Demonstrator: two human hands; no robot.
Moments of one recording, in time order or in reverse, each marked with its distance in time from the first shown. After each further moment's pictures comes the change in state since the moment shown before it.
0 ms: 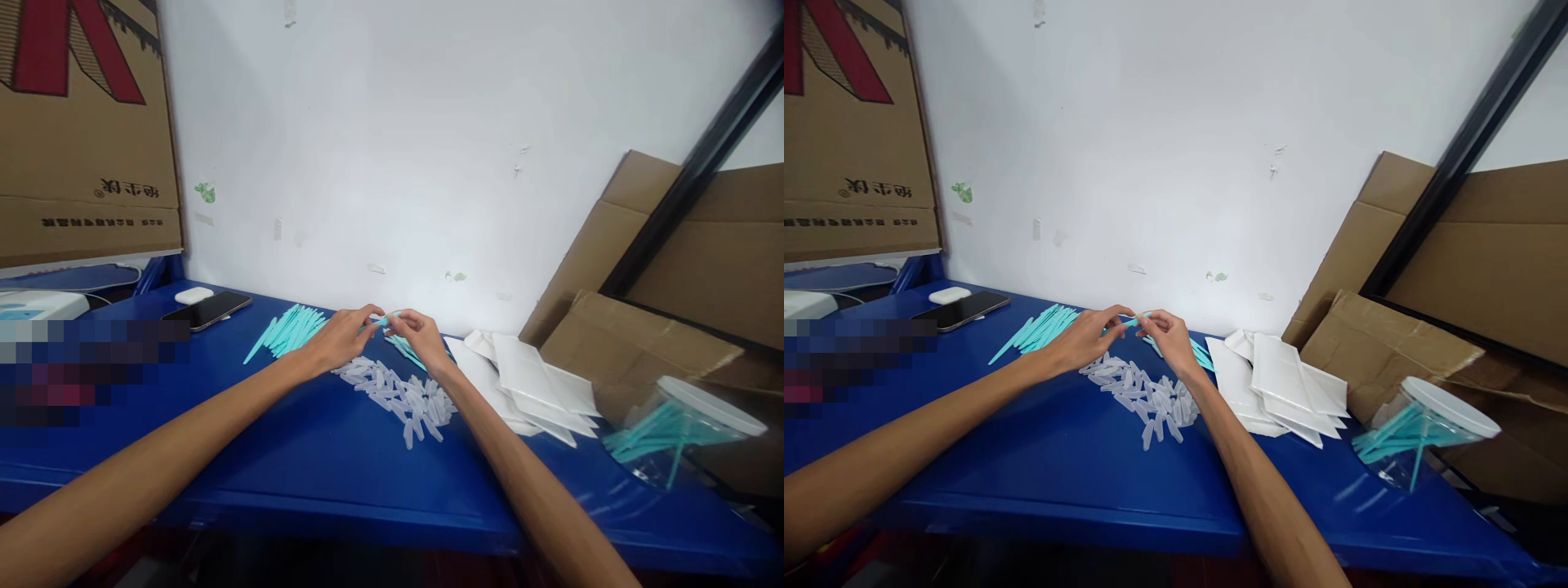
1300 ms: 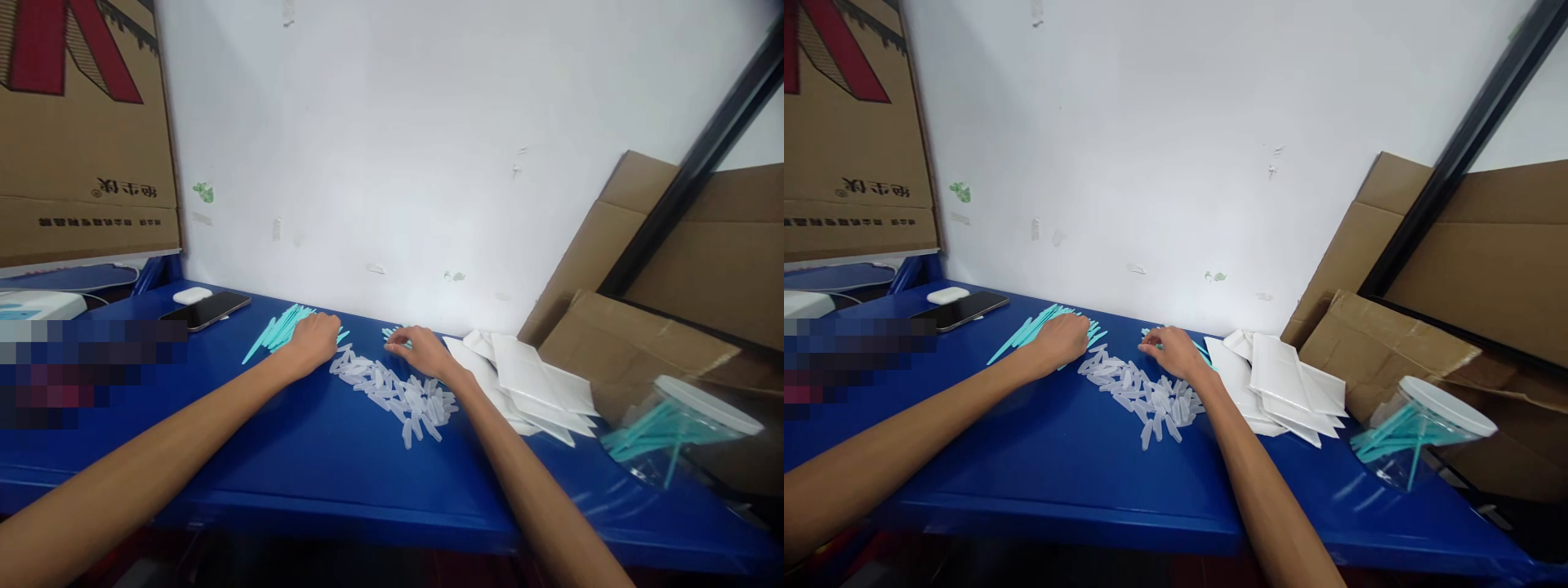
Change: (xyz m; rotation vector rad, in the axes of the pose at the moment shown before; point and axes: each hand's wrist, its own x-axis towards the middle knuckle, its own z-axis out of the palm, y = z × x) left_hand -0.001 -0.025 -0.003 0.587 -0.269 -0.413; right_hand -0.004 0.008 -0.026 -0.871 -0.284 -0.123
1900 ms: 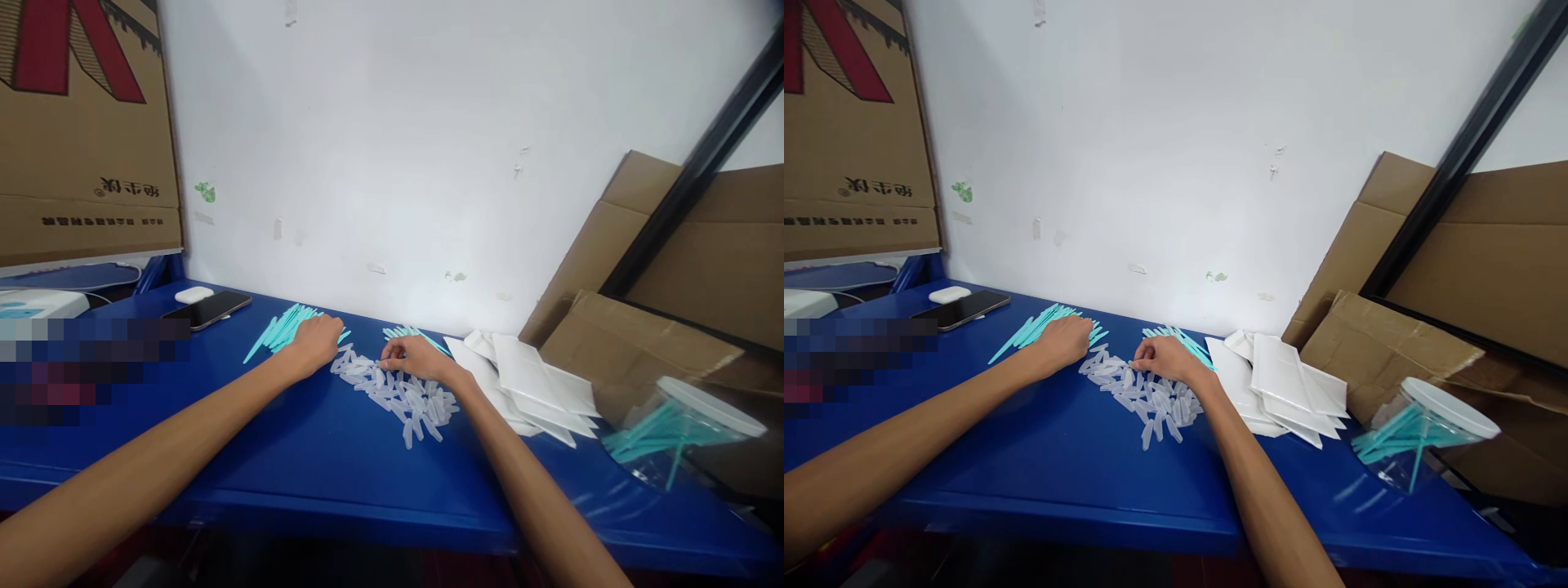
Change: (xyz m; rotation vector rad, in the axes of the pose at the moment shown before) left_hand 0.002 -0.002 0.009 -0.080 0.028 -0.005; right_hand 0.000 -0.011 0.003 0.209 -0.238 0.073
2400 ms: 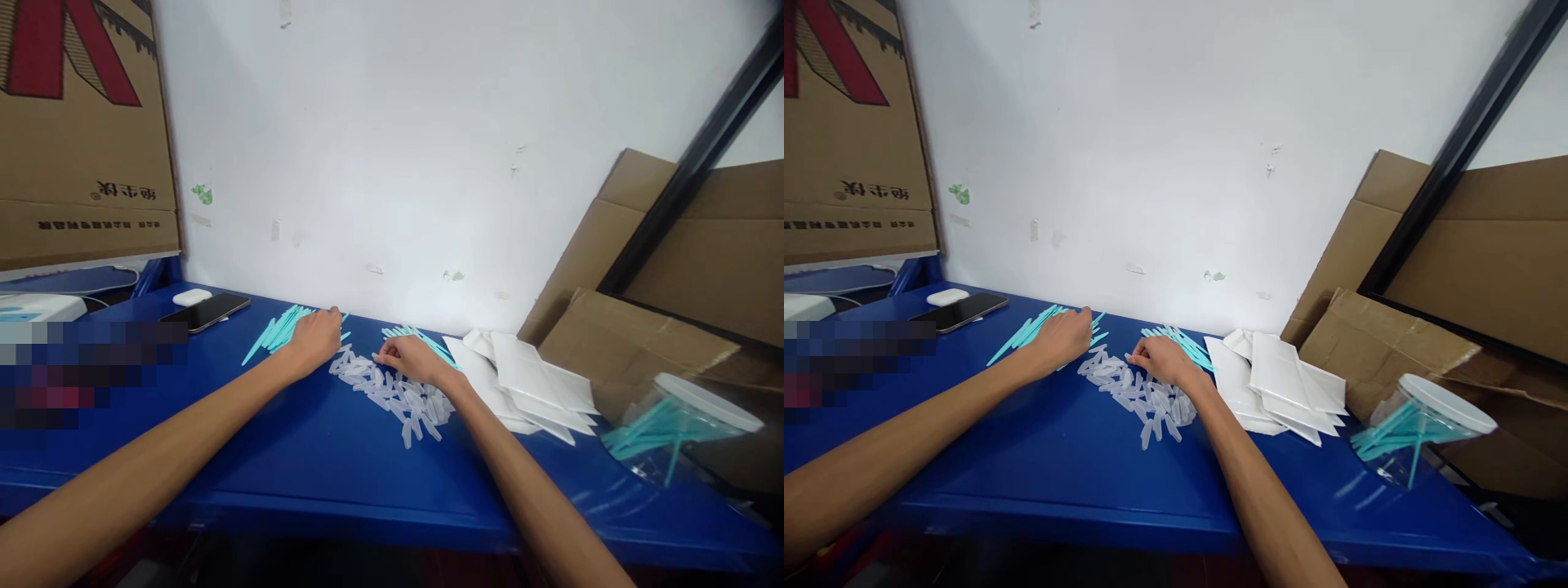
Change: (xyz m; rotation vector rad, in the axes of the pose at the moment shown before) left_hand -0.005 0.008 -0.013 0.074 0.057 -0.033; right_hand 0.003 -0.001 0.009 -0.144 0.087 -0.047
